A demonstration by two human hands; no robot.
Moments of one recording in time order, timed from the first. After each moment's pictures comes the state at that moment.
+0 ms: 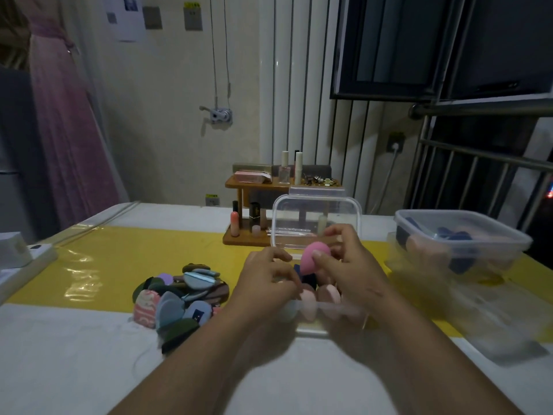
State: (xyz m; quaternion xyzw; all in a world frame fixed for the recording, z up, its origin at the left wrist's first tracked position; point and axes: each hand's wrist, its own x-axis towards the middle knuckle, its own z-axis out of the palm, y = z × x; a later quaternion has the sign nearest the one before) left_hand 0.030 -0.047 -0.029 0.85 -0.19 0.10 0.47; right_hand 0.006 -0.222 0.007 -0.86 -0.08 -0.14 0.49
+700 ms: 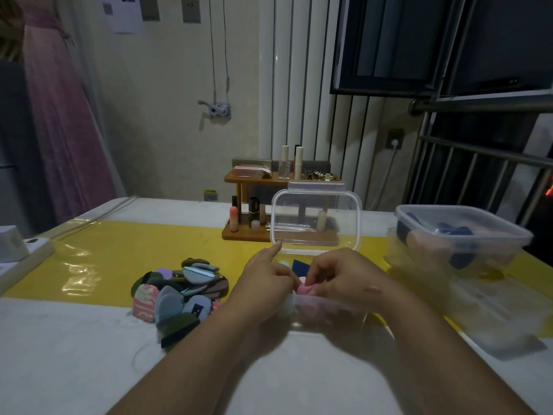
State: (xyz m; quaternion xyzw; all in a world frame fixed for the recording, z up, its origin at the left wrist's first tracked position) left_hand 0.032 -0.050 -0.032 0.83 -0.14 0.04 0.53; right_hand 0.011 -0.223 0.006 -0.92 -0.16 -0.01 0.35
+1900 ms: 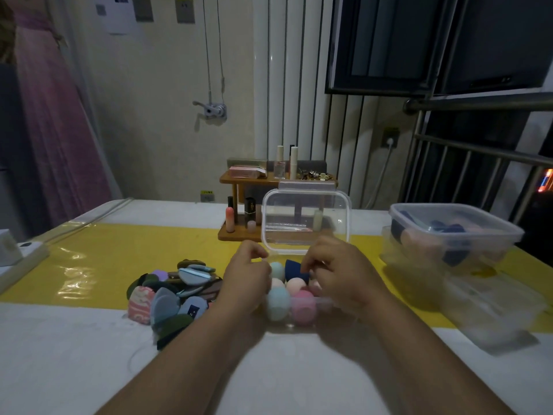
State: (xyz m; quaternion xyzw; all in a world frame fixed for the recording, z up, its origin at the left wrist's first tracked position) left_hand 0.031 -0.047 -0.029 0.74 0.01 0.05 0.67; right_hand 0.013 -0.218 -0.004 -0.91 -0.19 -0.22 0.29
